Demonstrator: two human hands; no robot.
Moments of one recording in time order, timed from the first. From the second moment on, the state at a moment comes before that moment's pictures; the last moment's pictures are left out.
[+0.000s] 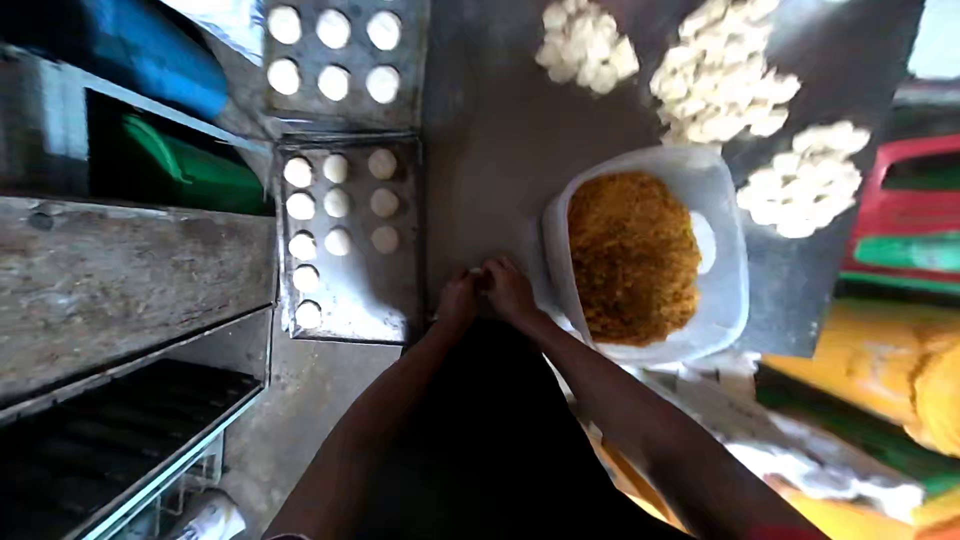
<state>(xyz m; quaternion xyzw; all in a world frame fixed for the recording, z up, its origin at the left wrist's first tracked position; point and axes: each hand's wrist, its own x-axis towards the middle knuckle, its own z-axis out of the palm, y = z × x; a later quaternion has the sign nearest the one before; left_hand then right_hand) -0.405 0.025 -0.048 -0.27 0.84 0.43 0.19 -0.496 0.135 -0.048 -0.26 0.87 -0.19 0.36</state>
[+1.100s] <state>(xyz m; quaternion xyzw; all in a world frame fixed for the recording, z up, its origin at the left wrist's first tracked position) -0.267 -0.166 0.032 -0.48 0.71 0.50 -0.14 -0.462 -0.029 0.024 -0.50 0.72 -0.30 0.37</state>
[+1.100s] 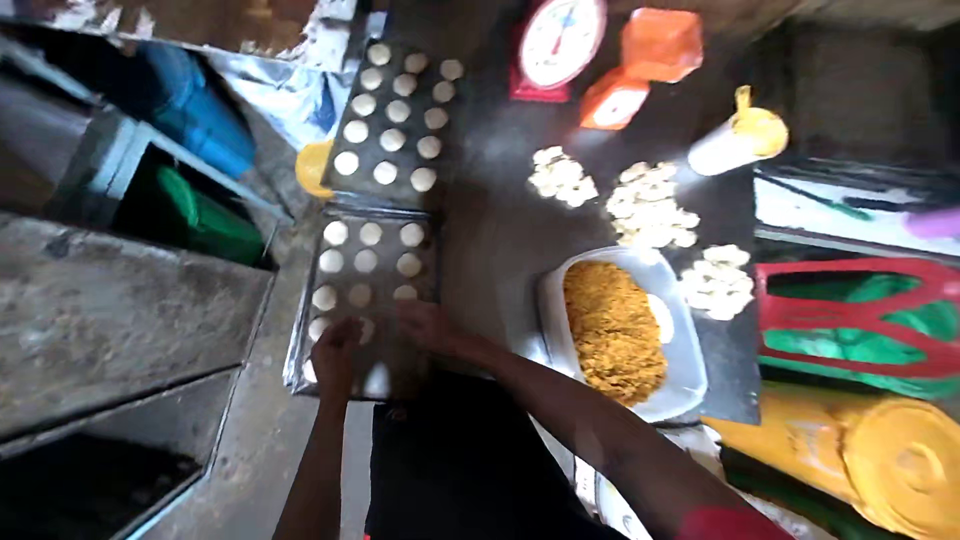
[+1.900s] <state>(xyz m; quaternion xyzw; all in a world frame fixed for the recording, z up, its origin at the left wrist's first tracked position) -0.457 -0.040 0.118 -0.27 0.77 0.57 -0.13 -0.803 0.058 0.054 -0.27 0.86 -0.36 0.25</state>
